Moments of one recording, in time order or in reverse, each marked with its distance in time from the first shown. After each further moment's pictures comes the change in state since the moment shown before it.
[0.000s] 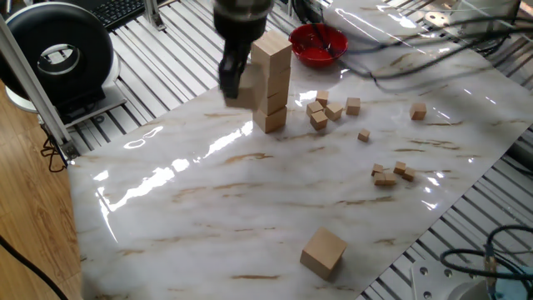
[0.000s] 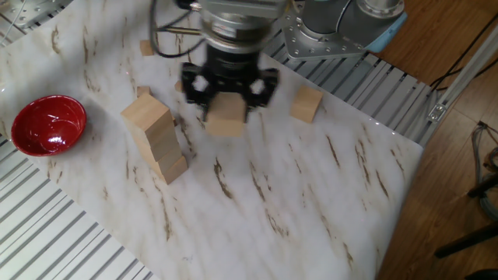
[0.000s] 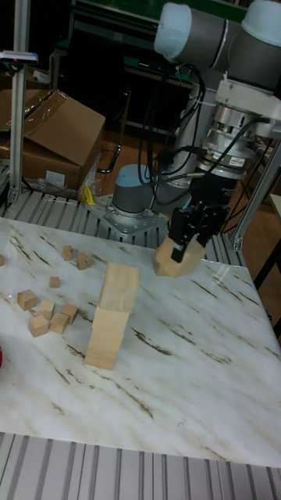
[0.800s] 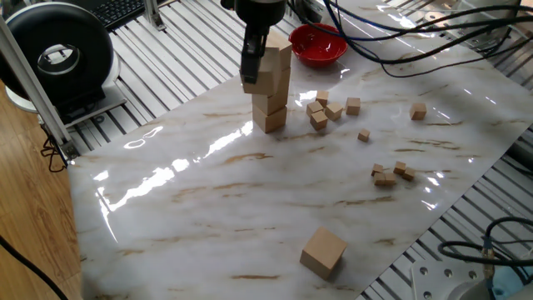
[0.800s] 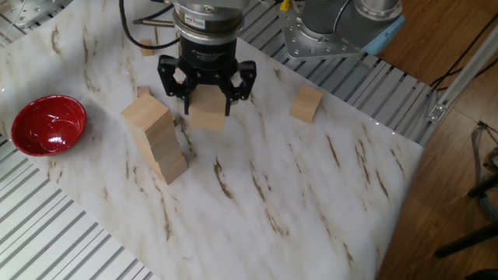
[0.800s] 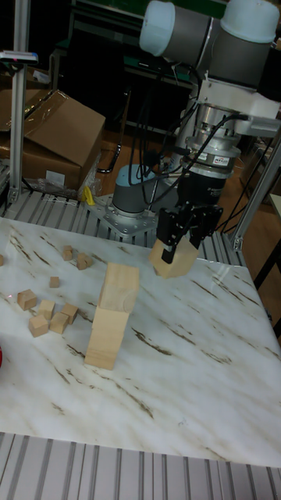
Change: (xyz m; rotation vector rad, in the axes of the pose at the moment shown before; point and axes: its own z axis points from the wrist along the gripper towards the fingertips) arm 0.002 -0.010 0.003 -0.035 -0.039 0.119
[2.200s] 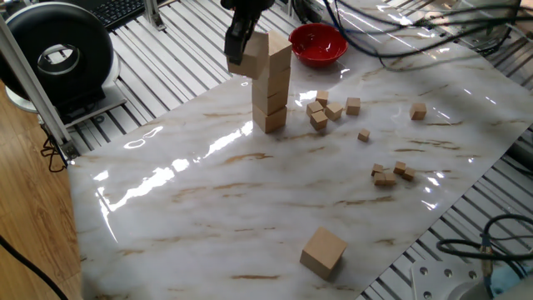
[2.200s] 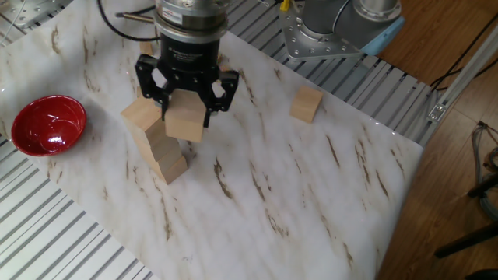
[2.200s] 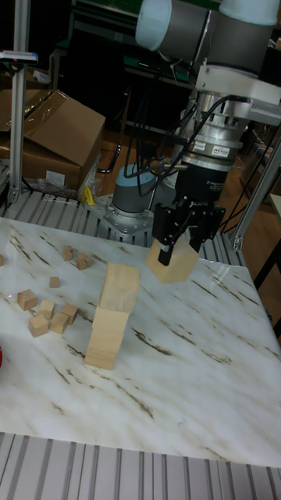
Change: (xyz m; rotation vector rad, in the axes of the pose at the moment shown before) arm -0.028 -0.035 -0.022 0.044 -0.042 0.040
